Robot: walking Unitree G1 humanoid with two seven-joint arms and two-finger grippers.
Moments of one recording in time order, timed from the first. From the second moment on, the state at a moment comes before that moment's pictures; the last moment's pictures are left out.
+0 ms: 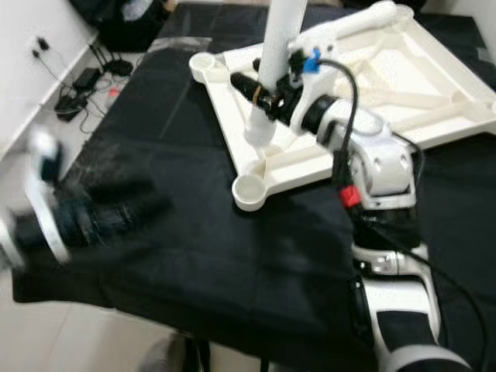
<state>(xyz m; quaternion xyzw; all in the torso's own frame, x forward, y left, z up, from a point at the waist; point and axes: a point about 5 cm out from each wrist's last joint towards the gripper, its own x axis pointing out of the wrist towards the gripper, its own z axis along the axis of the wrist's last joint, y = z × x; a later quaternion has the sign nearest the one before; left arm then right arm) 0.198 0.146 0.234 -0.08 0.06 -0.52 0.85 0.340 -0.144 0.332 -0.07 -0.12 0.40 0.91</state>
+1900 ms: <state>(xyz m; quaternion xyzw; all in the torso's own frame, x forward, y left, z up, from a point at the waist) 0.139 0.111 0.184 0.04 -0.05 -0.43 0.90 0.311 -0.135 0.316 -0.26 -0.10 0.63 0.73</state>
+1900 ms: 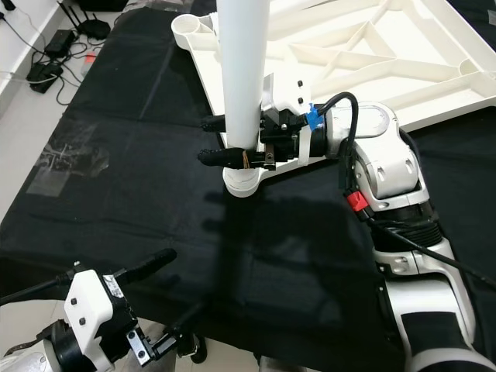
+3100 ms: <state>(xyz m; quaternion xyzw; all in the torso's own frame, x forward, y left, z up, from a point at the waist) 0.139 0.109 0.182 0.04 -0.06 -0.43 0.90 0.313 -0.127 0.310 -0.18 -0.08 0.57 0.80</state>
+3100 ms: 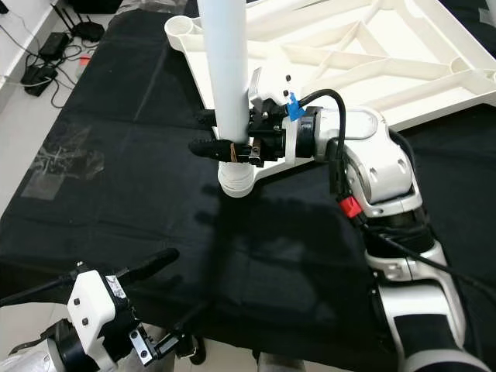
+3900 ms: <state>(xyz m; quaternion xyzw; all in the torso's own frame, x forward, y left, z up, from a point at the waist) 0.140 0.109 0.181 0.04 -0.07 -0.43 0.90 0.298 -0.123 0.301 -0.16 -0.09 0.52 0.83</state>
